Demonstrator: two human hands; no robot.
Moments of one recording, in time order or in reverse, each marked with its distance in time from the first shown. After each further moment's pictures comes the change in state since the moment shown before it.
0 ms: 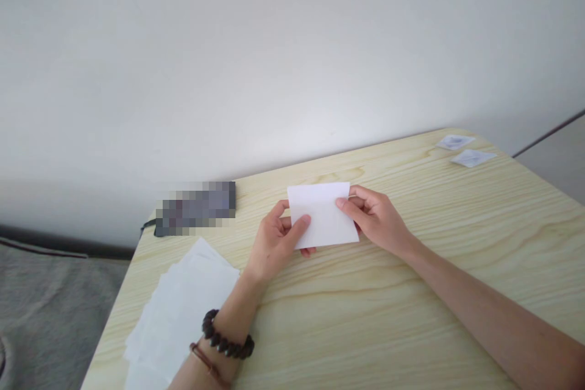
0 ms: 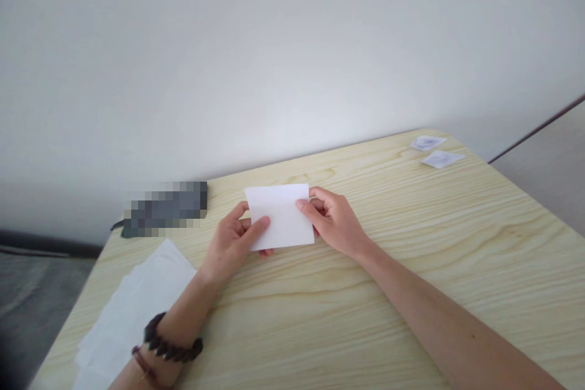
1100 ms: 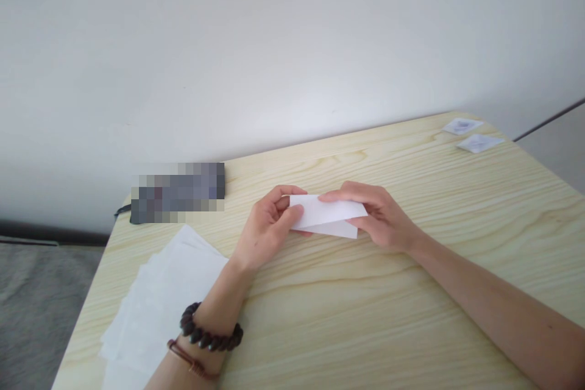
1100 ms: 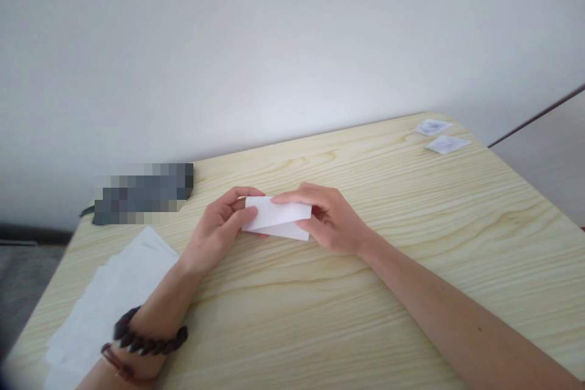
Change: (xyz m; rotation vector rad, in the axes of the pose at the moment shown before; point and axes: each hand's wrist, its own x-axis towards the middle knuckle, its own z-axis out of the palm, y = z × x) left_hand 0.001 0.002 -0.008 -0.045 -0.024 -0.013; right_hand -0.007 -0.002 -0.008 -0.267 -0.191 -0.352
